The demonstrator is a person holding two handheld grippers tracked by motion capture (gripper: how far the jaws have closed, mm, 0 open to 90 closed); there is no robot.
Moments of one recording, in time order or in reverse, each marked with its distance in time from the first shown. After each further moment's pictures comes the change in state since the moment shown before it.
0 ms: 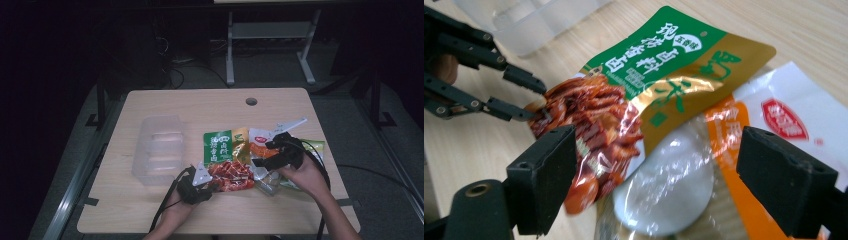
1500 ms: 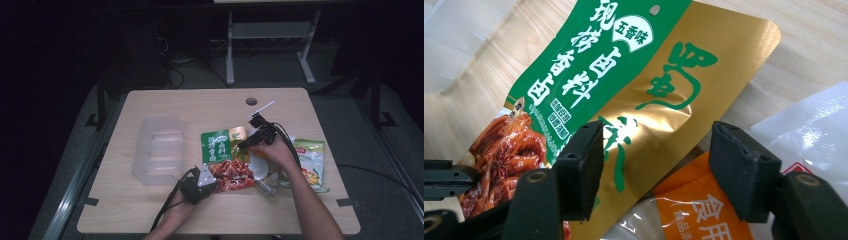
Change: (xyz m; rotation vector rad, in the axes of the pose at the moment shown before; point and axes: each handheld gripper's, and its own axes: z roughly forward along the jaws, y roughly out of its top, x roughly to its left) left arm -0.002 -0.004 0.015 0.045 0.006 0.042; right arm -0.062 0.041 0.095 0.195 0.070 0.204
